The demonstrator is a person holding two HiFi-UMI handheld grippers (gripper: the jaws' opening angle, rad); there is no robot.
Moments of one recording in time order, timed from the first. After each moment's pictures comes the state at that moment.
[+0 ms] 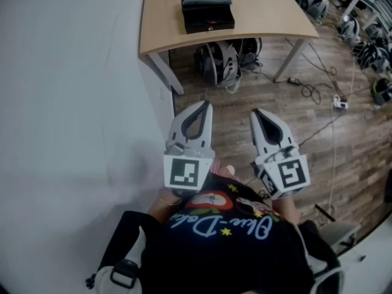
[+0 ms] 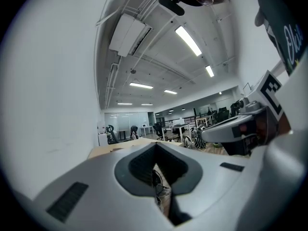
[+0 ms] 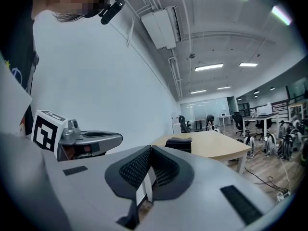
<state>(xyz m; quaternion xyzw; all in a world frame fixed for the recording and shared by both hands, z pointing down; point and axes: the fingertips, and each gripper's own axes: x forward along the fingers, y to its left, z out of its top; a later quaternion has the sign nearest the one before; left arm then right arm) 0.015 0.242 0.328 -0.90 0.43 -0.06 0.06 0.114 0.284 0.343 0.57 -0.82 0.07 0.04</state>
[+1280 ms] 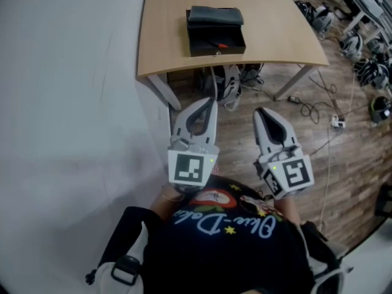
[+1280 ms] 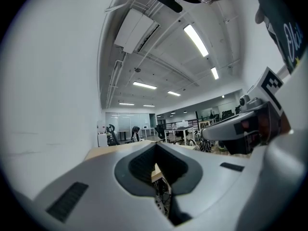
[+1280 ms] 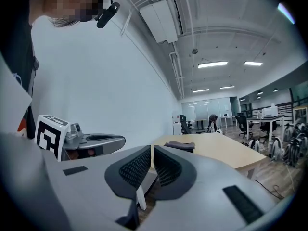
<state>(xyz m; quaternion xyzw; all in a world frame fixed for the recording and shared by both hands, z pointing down) 0.023 0.073 0.336 -0.90 0.43 -0.04 0.05 0.120 0.119 0.342 0.56 -0.82 0.06 0.05</state>
